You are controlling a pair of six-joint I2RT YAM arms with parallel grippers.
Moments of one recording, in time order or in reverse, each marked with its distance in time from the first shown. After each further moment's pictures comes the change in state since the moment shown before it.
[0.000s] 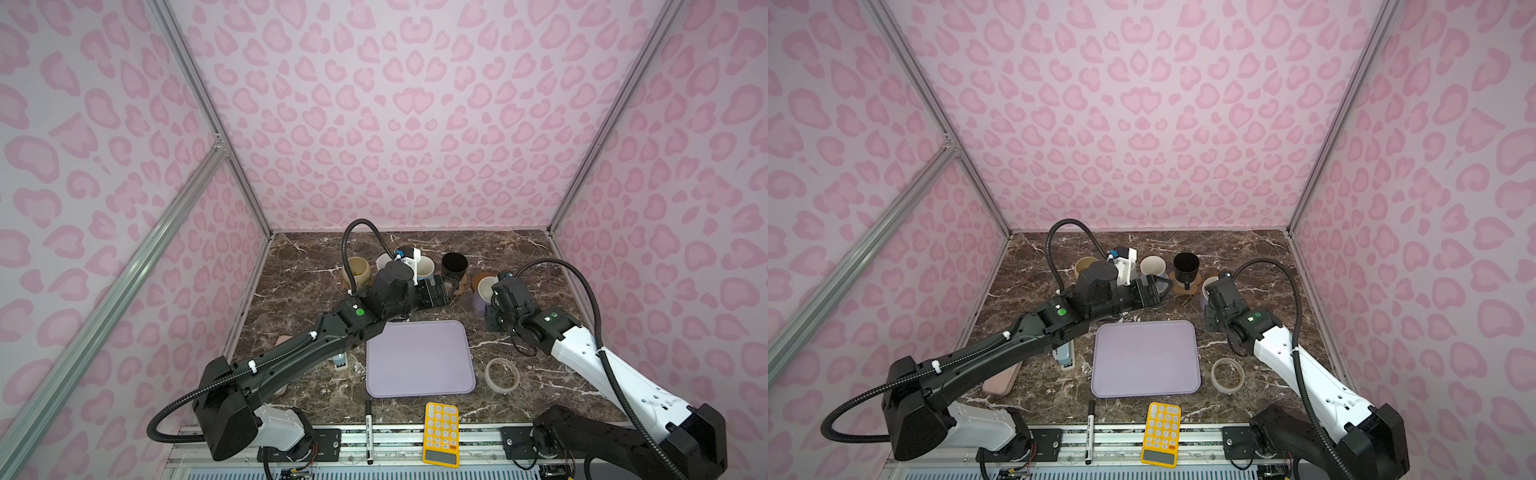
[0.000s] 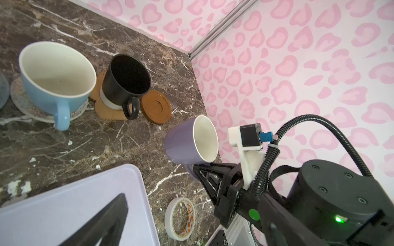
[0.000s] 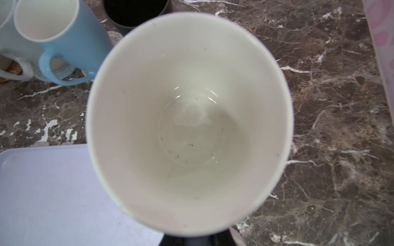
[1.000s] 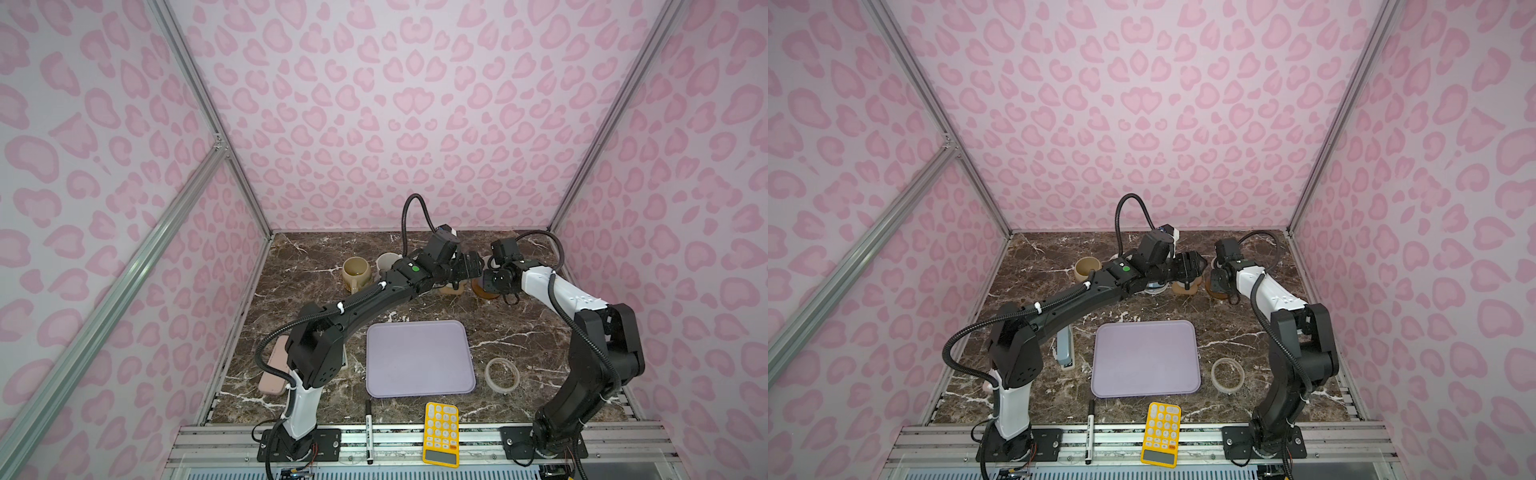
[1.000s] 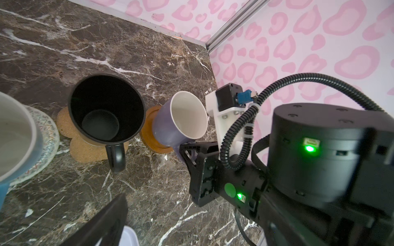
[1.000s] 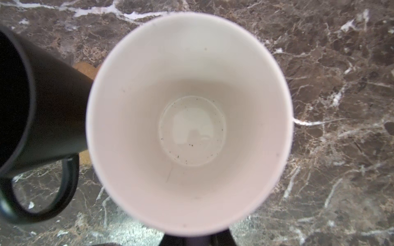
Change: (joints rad) left arm 0.033 0.581 0.589 -0.156 0.031 0.053; right arm -0.282 0.608 0.354 0.127 -0.097 -0.144
